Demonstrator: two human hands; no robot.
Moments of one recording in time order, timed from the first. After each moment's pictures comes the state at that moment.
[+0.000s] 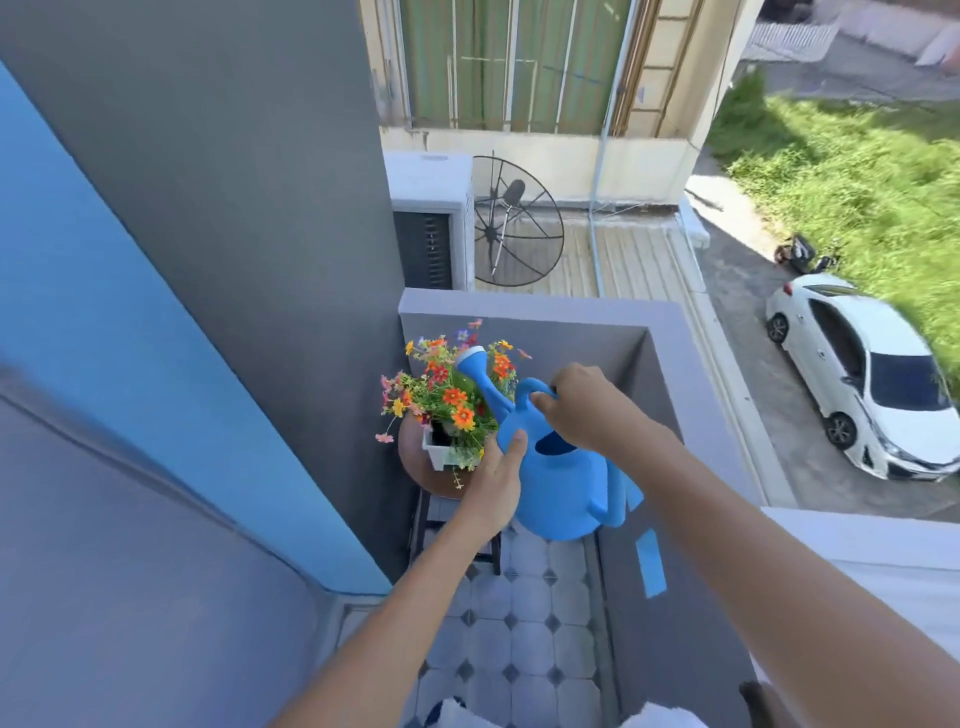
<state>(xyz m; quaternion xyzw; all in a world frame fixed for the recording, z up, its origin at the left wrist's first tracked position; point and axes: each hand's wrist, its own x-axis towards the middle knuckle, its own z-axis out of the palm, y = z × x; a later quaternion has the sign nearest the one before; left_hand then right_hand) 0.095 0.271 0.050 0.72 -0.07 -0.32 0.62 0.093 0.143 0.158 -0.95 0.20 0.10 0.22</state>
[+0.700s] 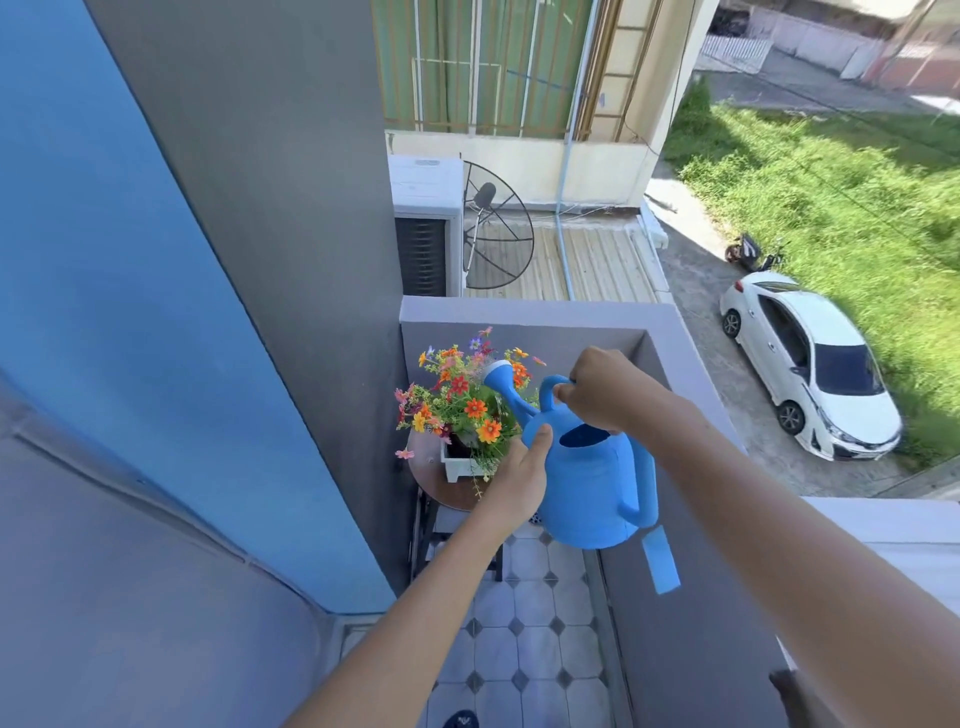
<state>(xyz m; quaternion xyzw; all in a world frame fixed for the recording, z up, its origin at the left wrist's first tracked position) 0.130 0.305 0.073 0.72 -0.09 -0.38 0.57 0.131 0.180 0.182 -0.94 0.25 0.13 0.17</state>
